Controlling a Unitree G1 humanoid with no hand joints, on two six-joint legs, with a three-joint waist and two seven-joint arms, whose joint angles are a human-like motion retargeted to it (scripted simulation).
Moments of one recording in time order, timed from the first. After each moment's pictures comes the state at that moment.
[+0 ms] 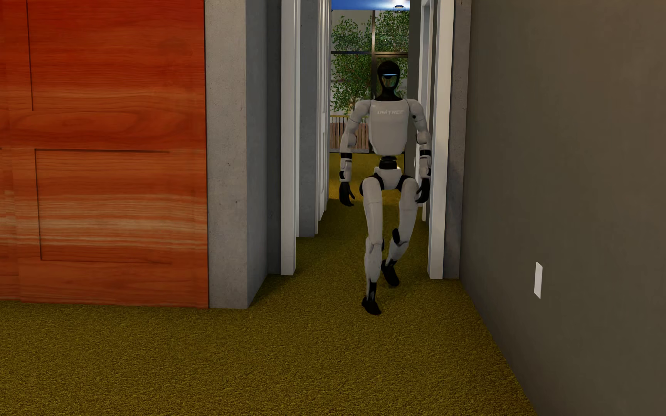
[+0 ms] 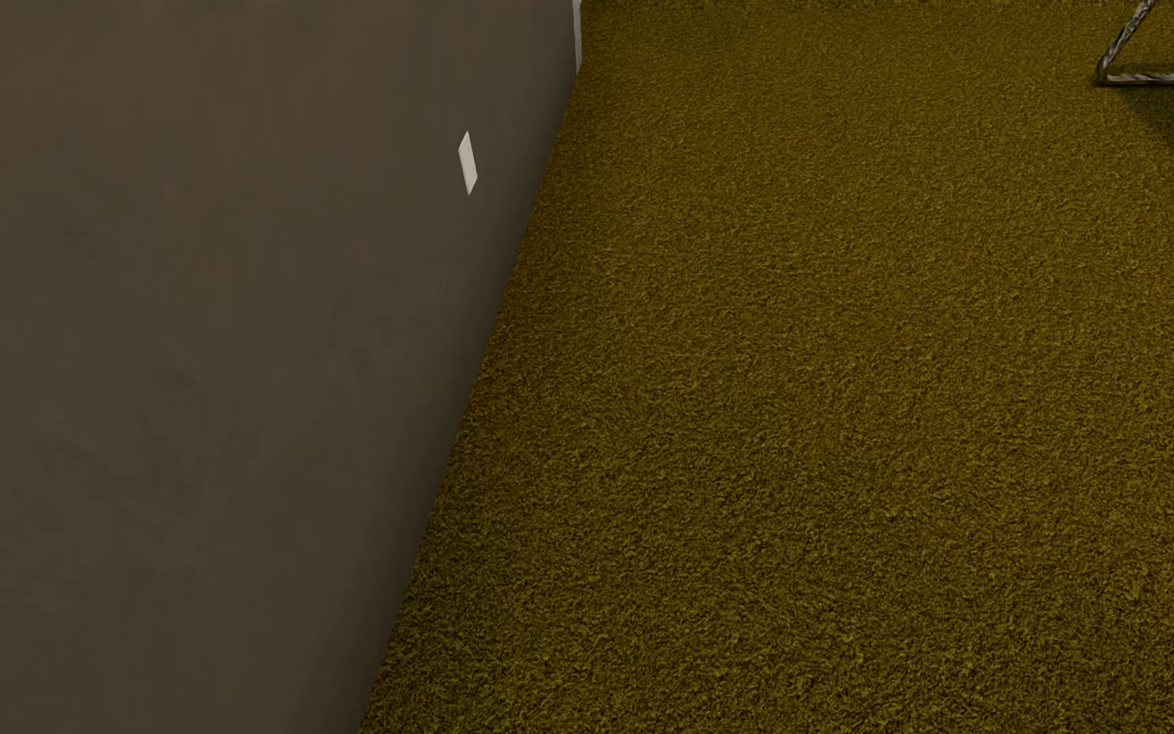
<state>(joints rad) 0.13 -0.53 -0.21 -0.01 -0.09 0.01 0.00 0.00 -0.05 0.53 0.47 0.25 0.31 -0.32 0.05 0.38 -0.38 0.00 0.00 -0.62 0.54 0.78 1.00 0.00 0.00 0.00 0.00 0.00 0.00</state>
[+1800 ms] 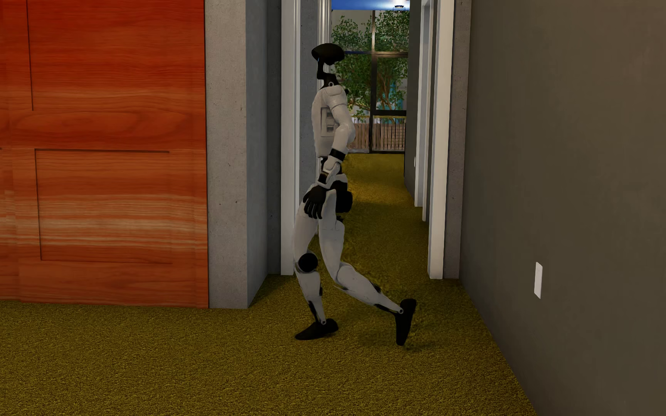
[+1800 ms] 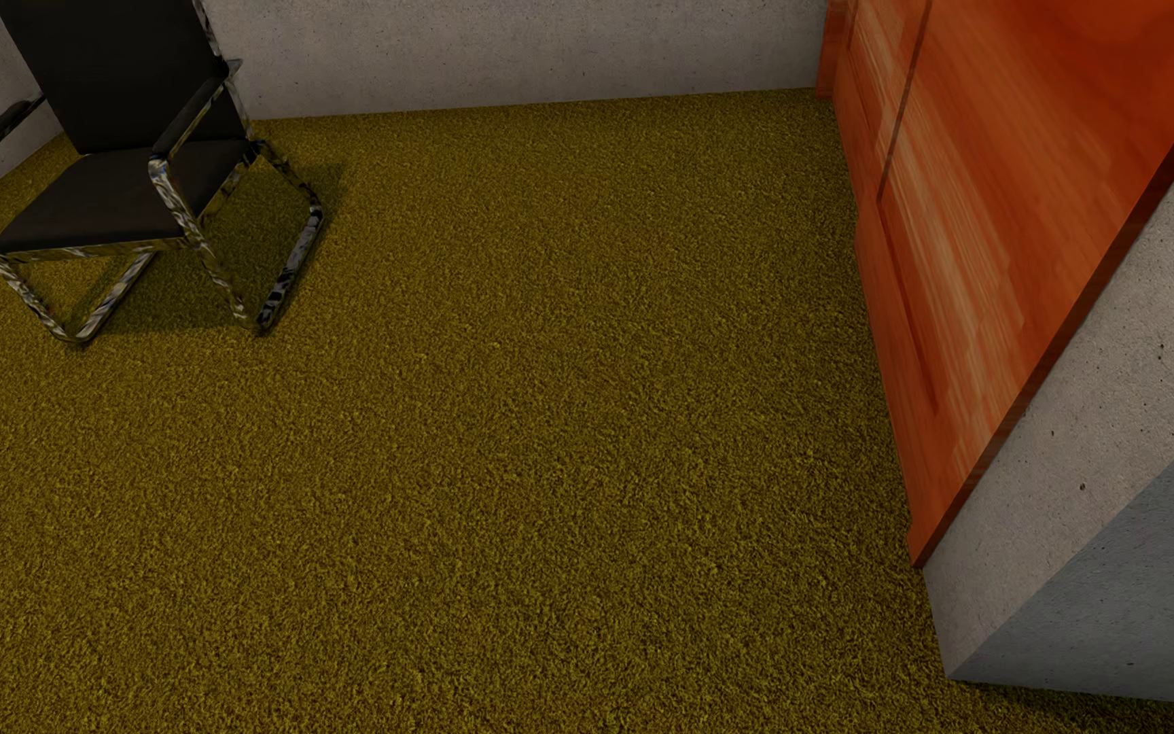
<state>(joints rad) -0.06 -0.35 -0.18 0.09 -0.02 0.10 0.00 0.00 -0.07 0.95 0.54 0.27 0.24 0.25 -0.07 0.41 -0.44 0.00 0.00 -0.52 0.42 0.71 0.96 0.00 0.00 0.00 0.00 0.00 0.00</state>
